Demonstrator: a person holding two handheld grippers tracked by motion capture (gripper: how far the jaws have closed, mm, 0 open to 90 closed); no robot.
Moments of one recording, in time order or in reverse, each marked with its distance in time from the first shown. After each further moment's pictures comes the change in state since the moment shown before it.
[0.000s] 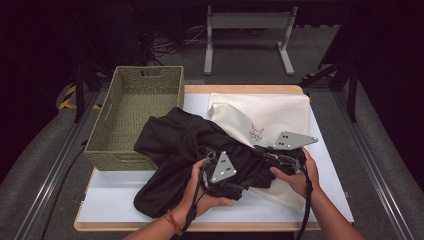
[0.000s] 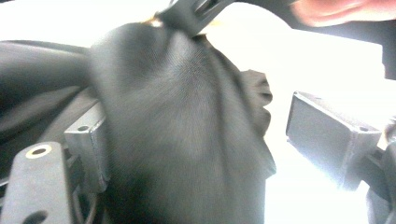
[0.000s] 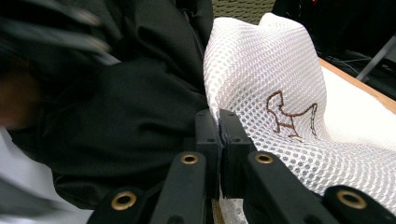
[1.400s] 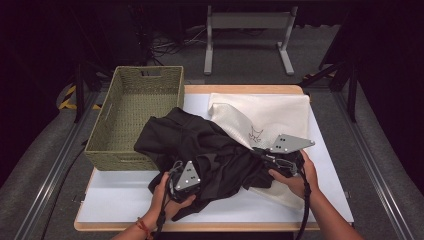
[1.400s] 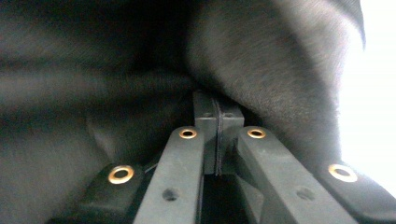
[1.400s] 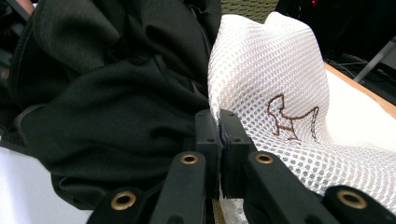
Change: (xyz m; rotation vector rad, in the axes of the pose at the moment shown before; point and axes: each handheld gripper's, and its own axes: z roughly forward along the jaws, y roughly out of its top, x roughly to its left) left arm 0.034 -0.068 -0.027 0.104 0.028 0.027; right arm 0.007 -0.001 0.002 0.009 -0.010 -0.035
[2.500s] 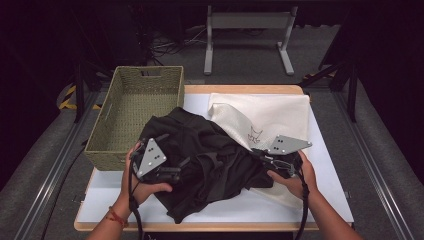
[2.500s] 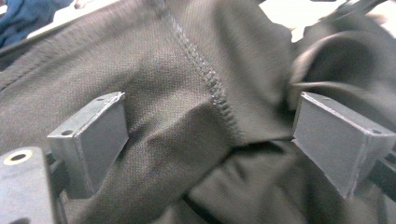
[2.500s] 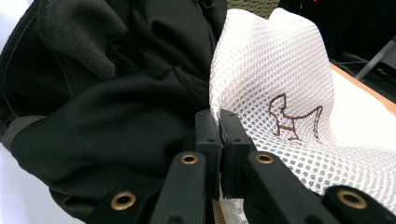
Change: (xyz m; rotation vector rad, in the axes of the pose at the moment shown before) left arm 0.053 0.024 -0.077 -0.097 0.317 -0.019; right arm 0.003 -0.001 0.004 0.013 -0.002 -0.013
